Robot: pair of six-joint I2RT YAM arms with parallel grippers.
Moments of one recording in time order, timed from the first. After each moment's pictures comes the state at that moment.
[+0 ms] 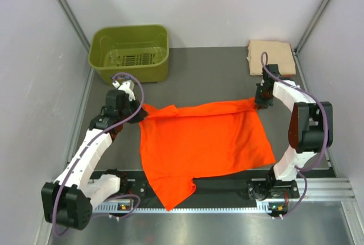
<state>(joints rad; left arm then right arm) -0.20 1.01 0.77 -0.43 0.19 -0.40 0.03 1.73 1.20 -0.63 0.02 0.26</state>
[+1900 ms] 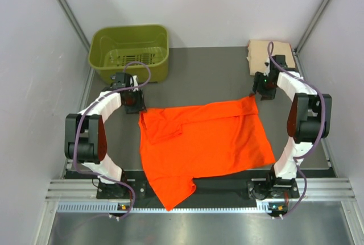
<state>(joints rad) -0.06 1.63 1.07 -0.51 0.18 -0.22 -0.05 1.87 1.37 -0.64 -0.15 0.23</state>
